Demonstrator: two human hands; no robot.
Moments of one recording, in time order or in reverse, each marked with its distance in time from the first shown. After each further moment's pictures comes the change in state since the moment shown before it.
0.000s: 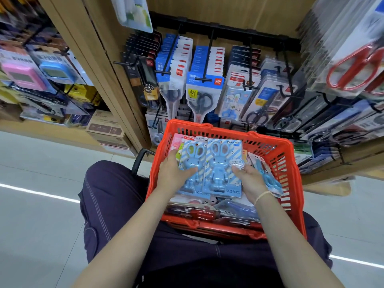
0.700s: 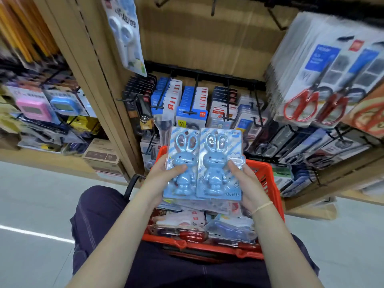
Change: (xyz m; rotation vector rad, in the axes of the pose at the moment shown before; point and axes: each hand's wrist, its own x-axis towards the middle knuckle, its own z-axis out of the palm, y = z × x) left_hand -0.032 0.064 -0.056 -0.823 -0.224 0.080; right_hand -0.075 -0.091 0.003 0.230 -0.214 -0.233
